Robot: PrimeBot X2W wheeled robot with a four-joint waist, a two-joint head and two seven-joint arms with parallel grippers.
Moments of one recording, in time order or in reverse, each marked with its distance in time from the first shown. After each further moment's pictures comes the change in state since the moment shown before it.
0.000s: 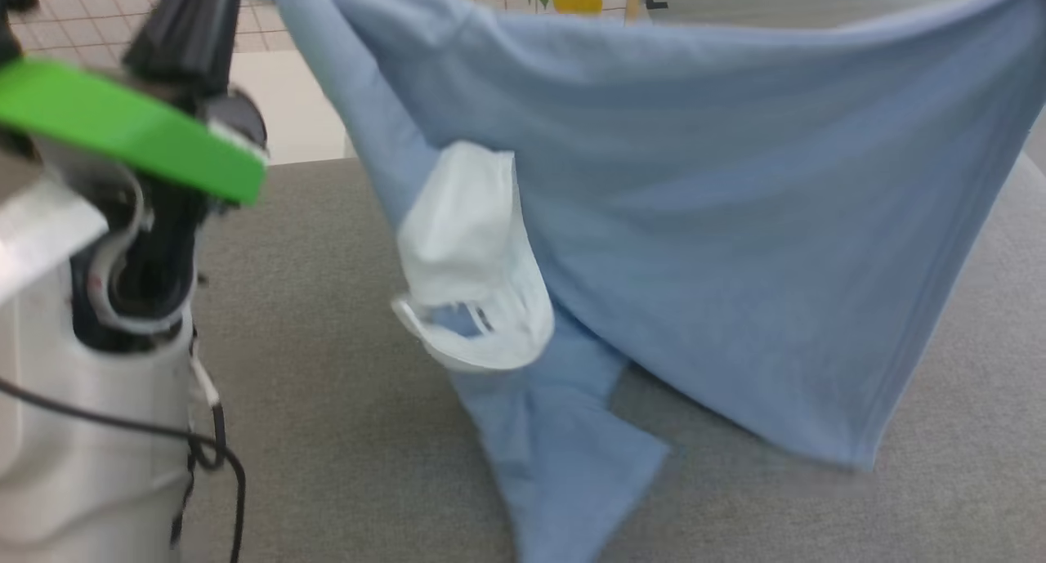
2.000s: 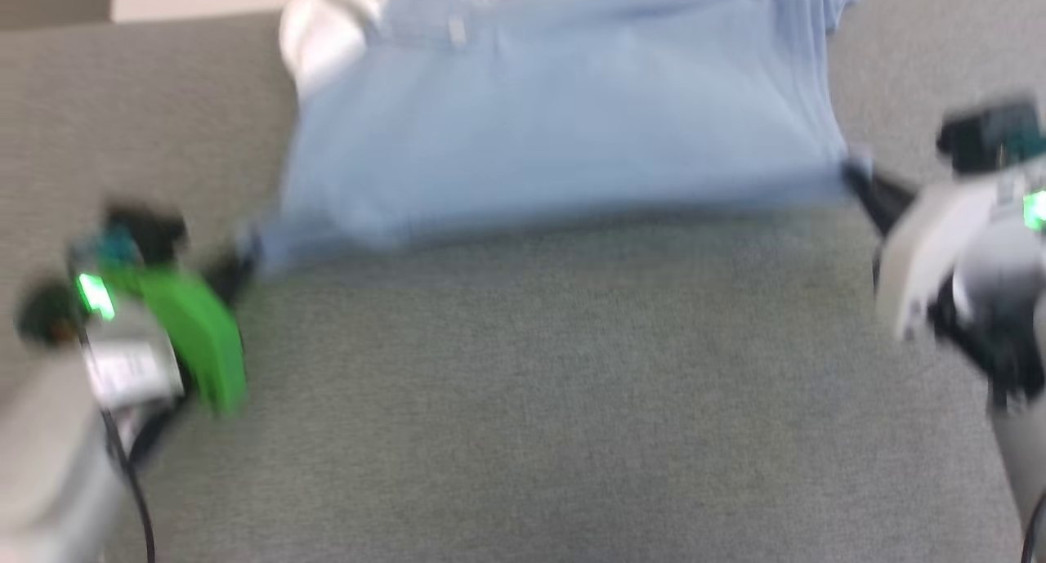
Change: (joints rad) left arm 0.089 0.398 -0.462 0.545 0.039 -0.102 -0.154; right arm 0.093 0.213 0.104 0.294 0.007 0.000 -0.023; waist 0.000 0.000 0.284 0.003
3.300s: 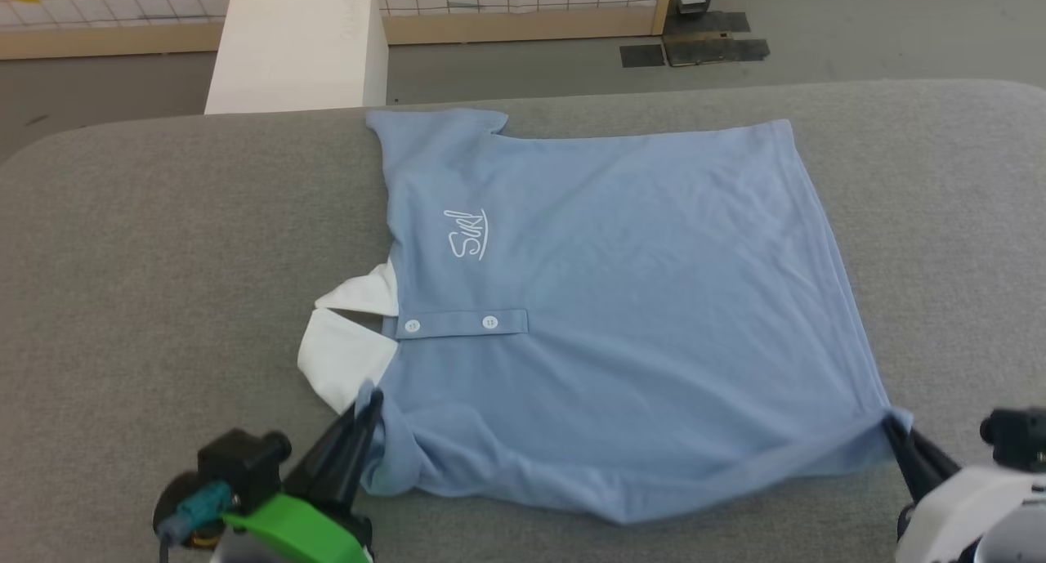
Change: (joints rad) left arm 0.533 -0.101 -0.026 -0.476 0.025 0.256 -0.289; right arm 0.656 0.168 -0.239 -0.200 -0.064 0.000 -0.193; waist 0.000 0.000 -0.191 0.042
